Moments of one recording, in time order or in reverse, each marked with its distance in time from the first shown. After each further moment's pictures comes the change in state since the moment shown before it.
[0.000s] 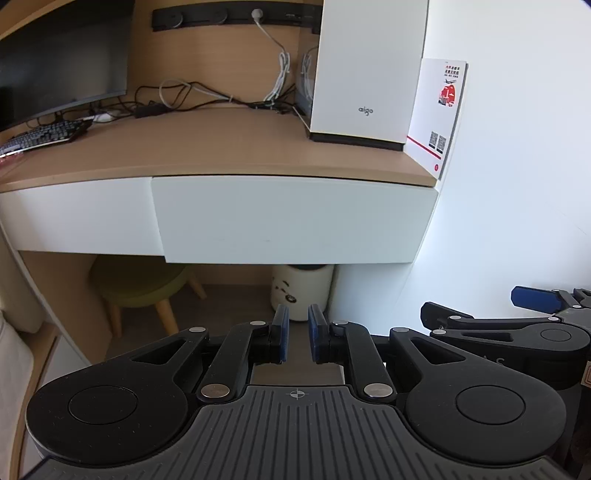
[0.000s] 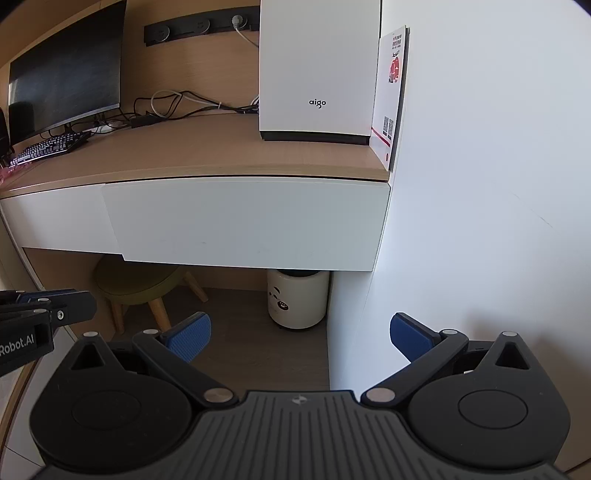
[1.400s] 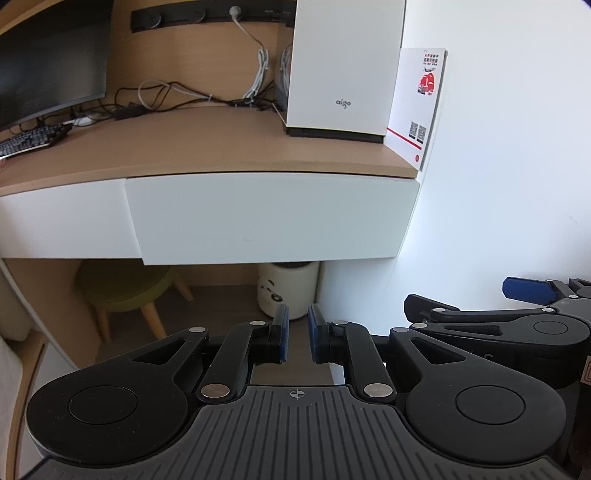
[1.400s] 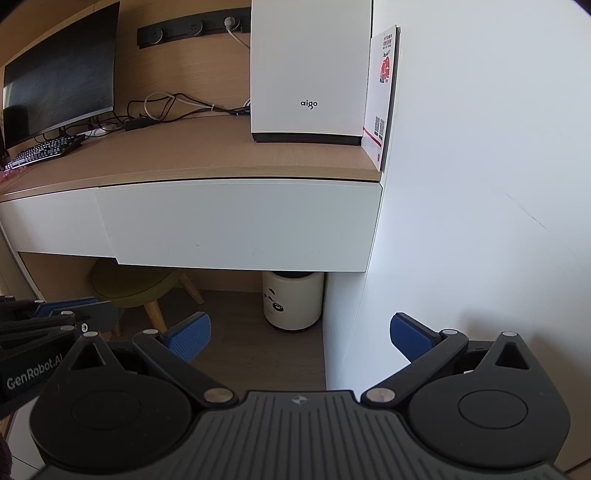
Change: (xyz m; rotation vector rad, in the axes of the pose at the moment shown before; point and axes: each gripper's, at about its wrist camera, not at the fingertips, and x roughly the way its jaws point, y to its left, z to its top) left arm 0.013 -0.019 -0.001 0.035 0.009 -0.042; right arm 0.003 -0.007 0.003 0.014 -0.005 -0.014
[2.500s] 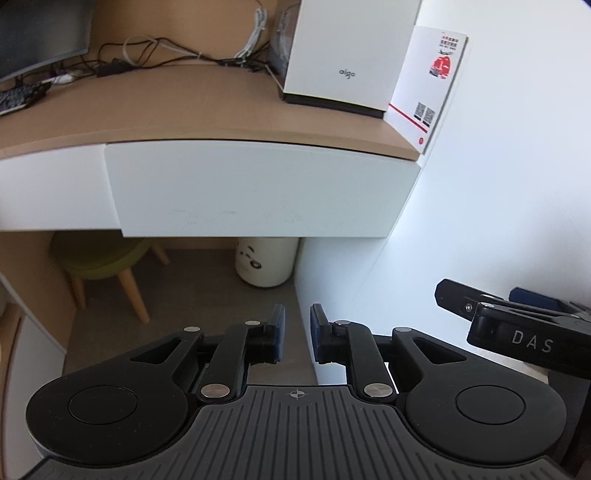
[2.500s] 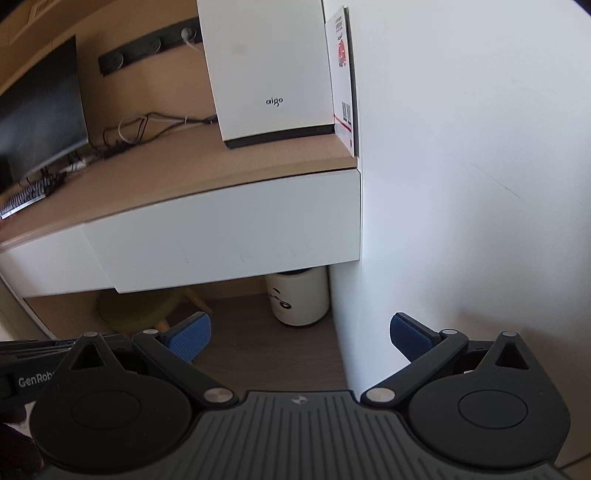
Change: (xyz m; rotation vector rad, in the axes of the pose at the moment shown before) left arm 0.025 0.029 0.023 -0.034 0.139 -0.103; right arm 0.003 -0.025 0.008 0.174 0.018 0.022
